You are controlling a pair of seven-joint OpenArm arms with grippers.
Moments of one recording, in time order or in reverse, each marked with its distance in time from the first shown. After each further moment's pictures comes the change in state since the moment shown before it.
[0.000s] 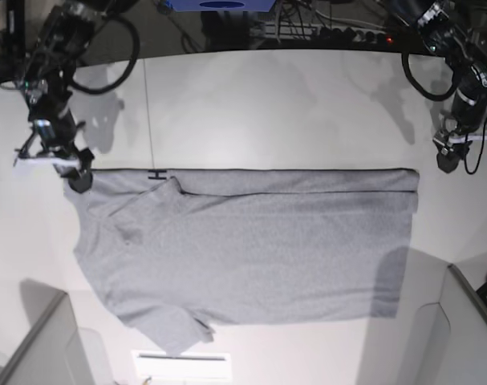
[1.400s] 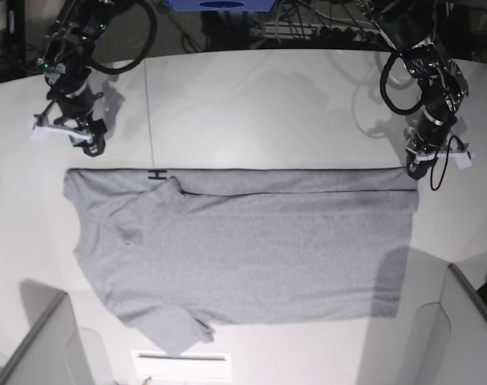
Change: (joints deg) left arm -7.1 -1.7 10.4 -23.9 -0.8 -2.5 -14.4; right arm -2.6 -4.8 2.1 -7.9 0.0 -3.0 2.9
